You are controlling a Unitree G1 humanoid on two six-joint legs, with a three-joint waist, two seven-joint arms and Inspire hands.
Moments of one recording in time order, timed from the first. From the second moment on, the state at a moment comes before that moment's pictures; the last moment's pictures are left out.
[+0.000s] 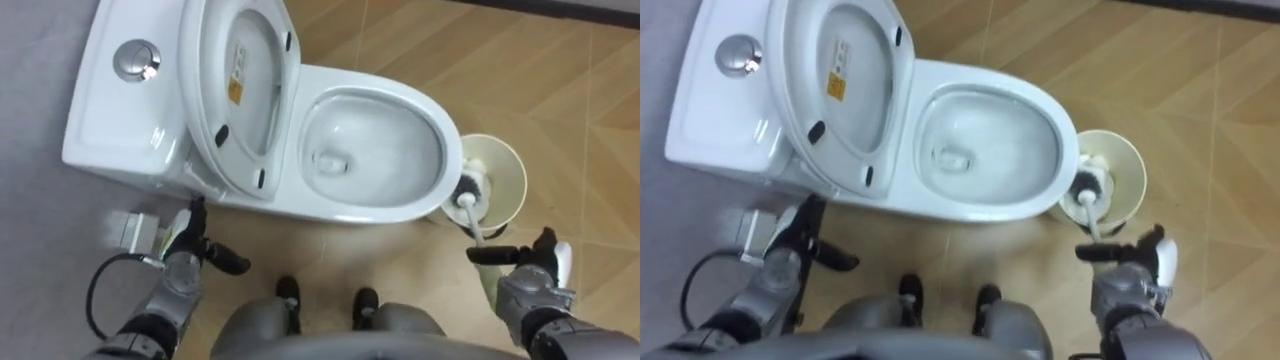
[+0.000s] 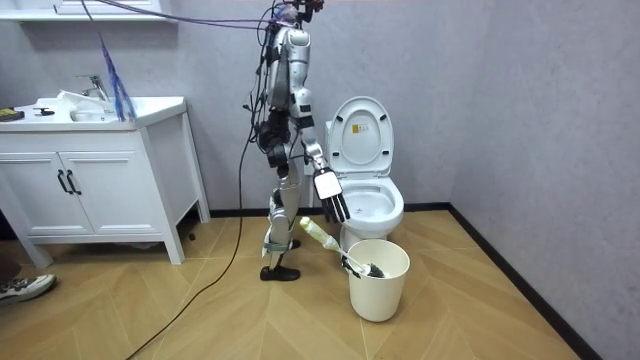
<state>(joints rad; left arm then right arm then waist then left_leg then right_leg) -0.12 0.19 -0.17 1.07 0.27 -0.07 0.22 -0.22 -0.25 0.07 1.34 0.23 -0.12 -0.46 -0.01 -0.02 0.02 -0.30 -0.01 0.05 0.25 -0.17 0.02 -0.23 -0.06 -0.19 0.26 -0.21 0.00</state>
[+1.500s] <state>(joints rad) -0.21 0.16 -0.34 0.90 0.19 -0.06 0.21 -0.31 -0.34 0.21 1.36 0.33 -0.02 -0.31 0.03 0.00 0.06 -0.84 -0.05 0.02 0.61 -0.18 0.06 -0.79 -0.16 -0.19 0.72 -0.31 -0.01</state>
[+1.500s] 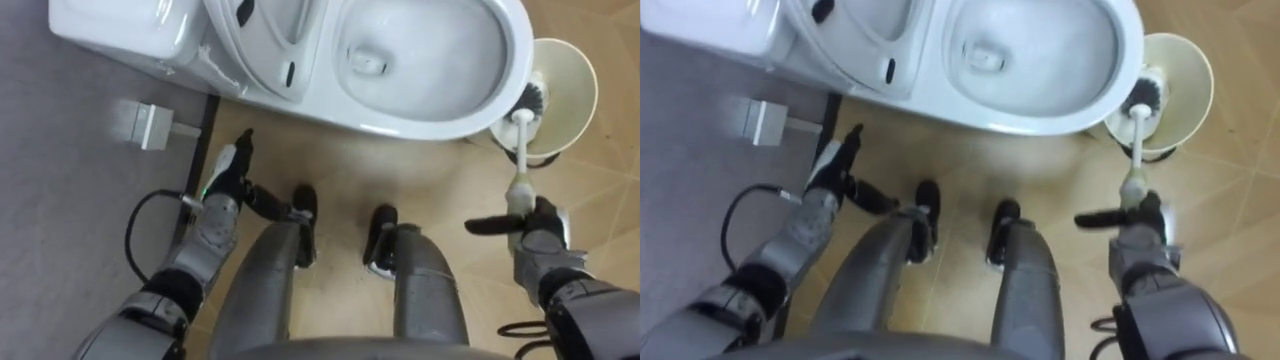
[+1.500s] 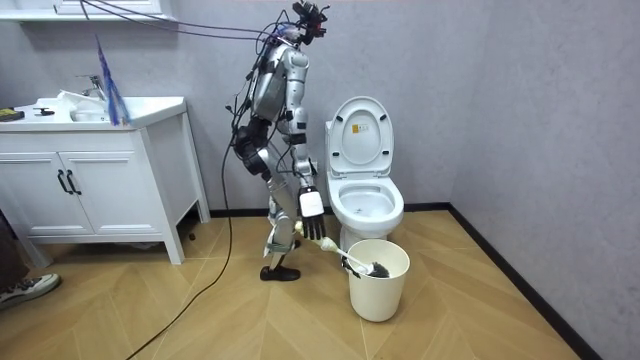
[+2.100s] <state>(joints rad) -0.20 0.16 -0.34 0.74 0.12 -0.04 0.21 -0.33 -0.39 0.21 1.36 0.39 -0.03 -0.28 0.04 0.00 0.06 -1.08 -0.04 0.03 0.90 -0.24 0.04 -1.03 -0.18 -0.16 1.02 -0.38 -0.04</state>
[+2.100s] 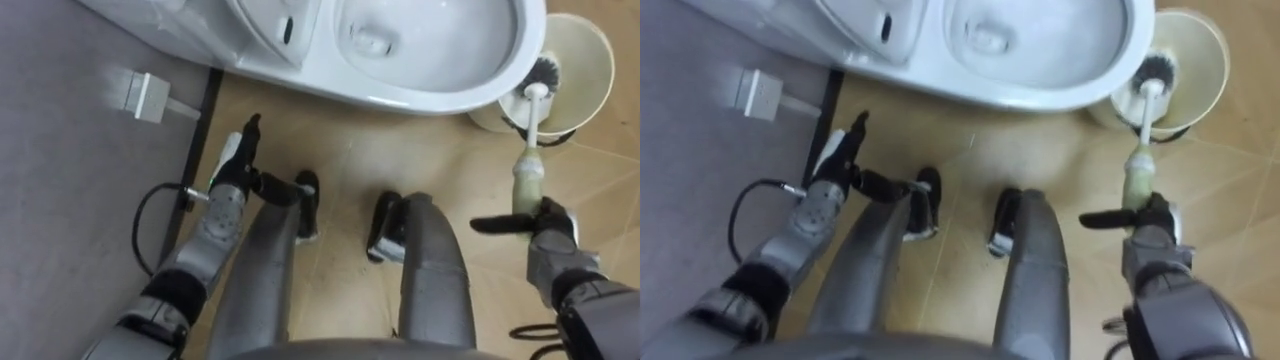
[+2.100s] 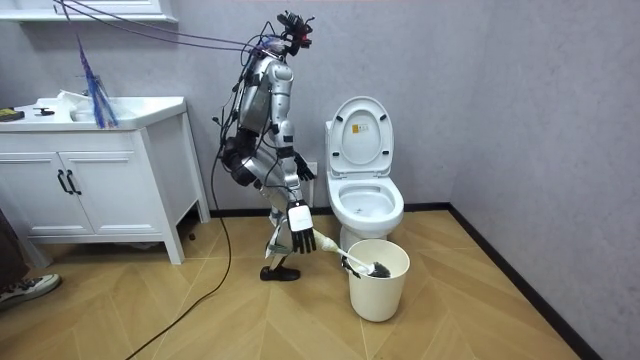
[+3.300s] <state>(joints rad) -0.20 0.20 -0.41 0.69 0.12 -0.05 0.21 -0.36 -0.40 0.21 1.35 0.56 -0.08 -0.33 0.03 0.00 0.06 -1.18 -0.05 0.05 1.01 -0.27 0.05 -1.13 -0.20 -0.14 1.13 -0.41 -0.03</state>
